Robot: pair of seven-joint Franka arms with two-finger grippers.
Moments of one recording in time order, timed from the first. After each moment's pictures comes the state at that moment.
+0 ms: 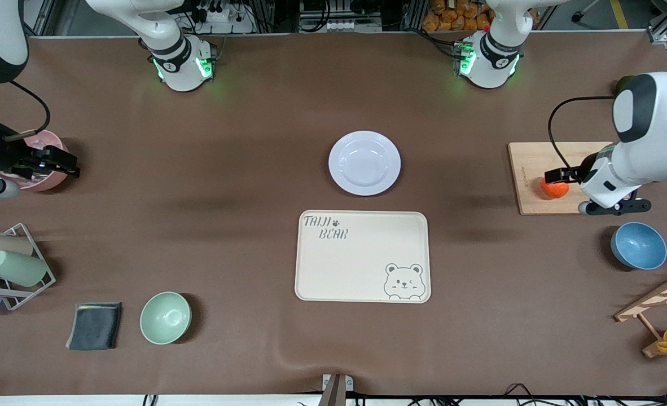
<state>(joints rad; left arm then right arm) 0.13 0.12 -0.10 -2.02 0.11 1.92 -0.05 0.11 0.06 -0.15 -1.64 -0.02 1.63 -0.06</state>
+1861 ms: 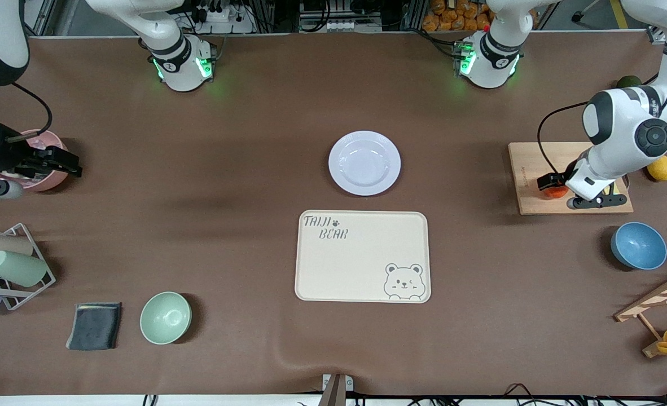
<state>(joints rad) 0.26 0.15 -0.10 -2.35 0.13 2.40 0.00 0.11 0.06 -0.15 -1.65 -0.02 1.62 -0.06</state>
